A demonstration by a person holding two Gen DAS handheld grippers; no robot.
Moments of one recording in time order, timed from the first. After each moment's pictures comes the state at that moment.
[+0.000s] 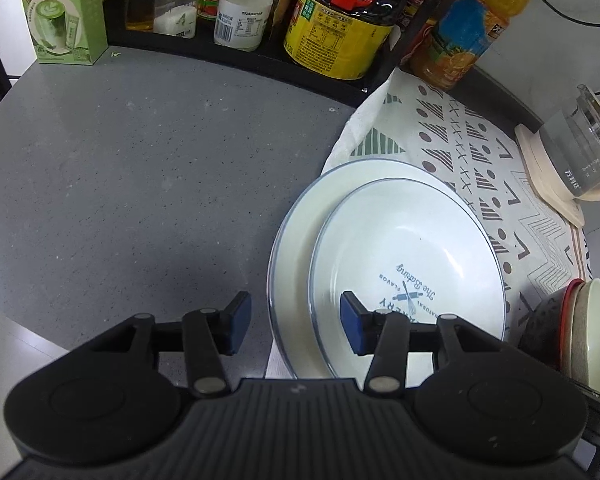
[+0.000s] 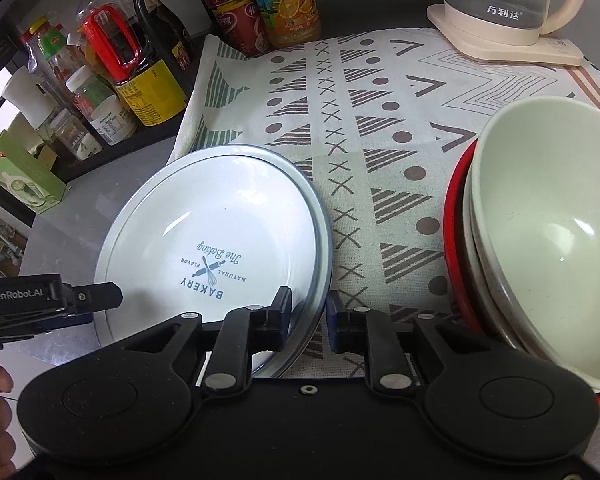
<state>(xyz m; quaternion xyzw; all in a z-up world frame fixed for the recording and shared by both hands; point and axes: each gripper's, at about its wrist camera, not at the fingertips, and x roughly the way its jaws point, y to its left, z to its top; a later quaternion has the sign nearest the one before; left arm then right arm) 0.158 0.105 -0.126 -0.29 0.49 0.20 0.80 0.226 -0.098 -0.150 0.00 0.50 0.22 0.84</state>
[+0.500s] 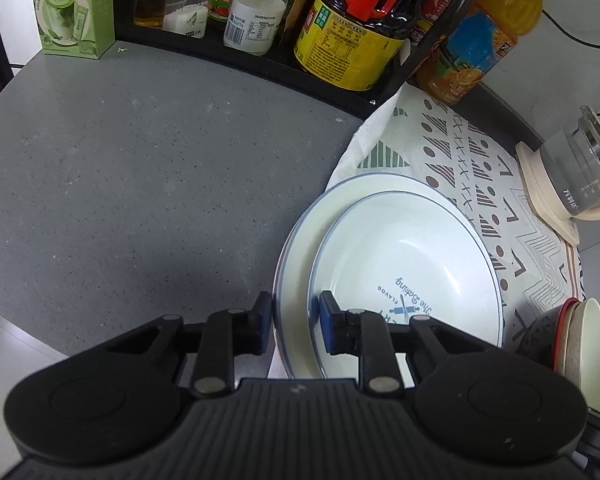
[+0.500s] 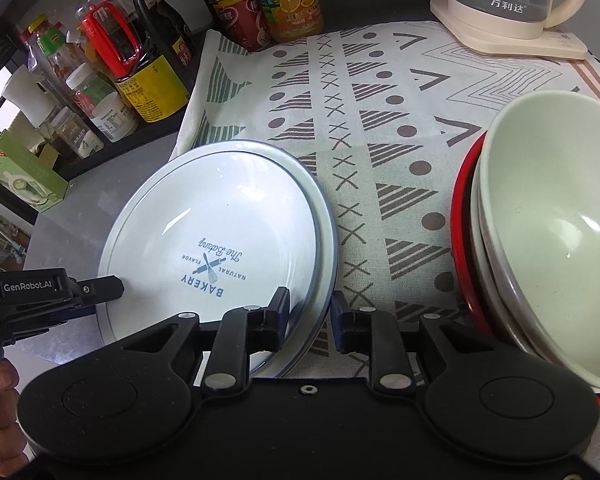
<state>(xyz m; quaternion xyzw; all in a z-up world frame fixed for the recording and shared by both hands) 0.156 0.113 -0.128 -0.31 0.47 0.20 0.80 0.227 -0.095 -0.153 0.00 0.51 0.22 0.83</state>
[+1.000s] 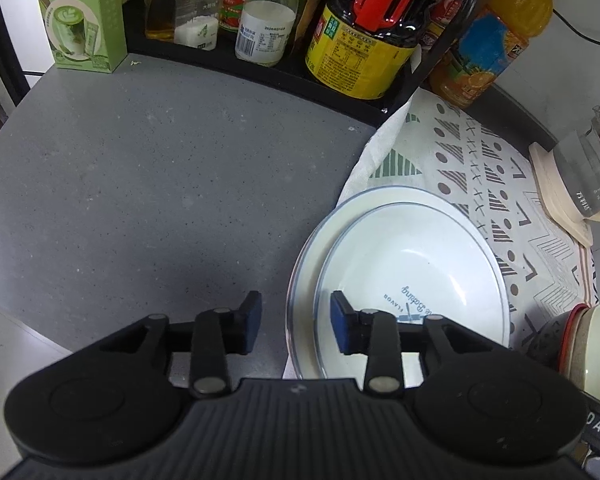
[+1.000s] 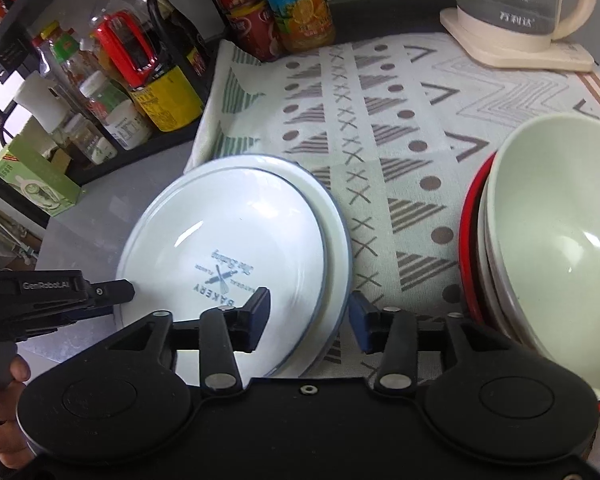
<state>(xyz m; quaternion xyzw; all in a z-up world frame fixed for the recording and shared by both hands) 0.163 0.119 -0.111 -0.30 0.49 0.22 0.79 0.226 -0.093 -0.134 0.01 0.49 0.24 0.83</state>
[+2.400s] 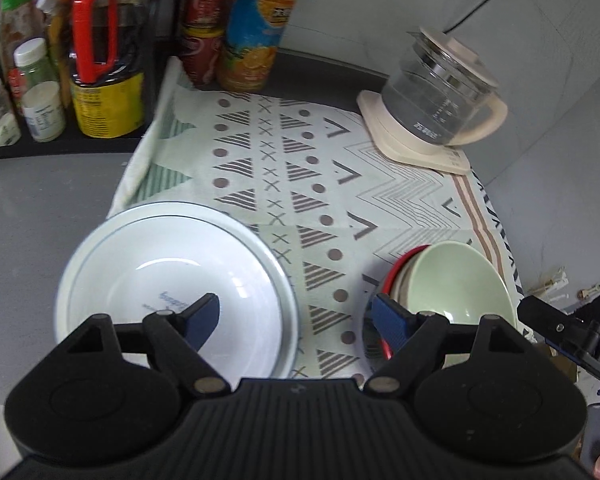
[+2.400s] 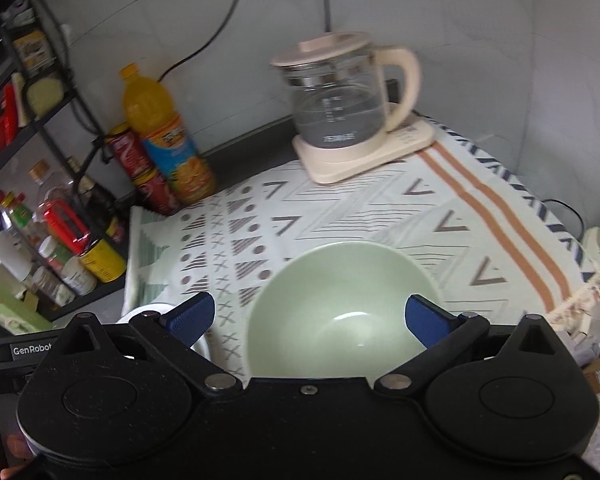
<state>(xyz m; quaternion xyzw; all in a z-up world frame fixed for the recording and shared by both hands) 0.235 -0.021 -0.055 -0.21 0.48 0.05 0.85 0.226 -0.239 -0.058 0.10 0.38 0.11 0.91</state>
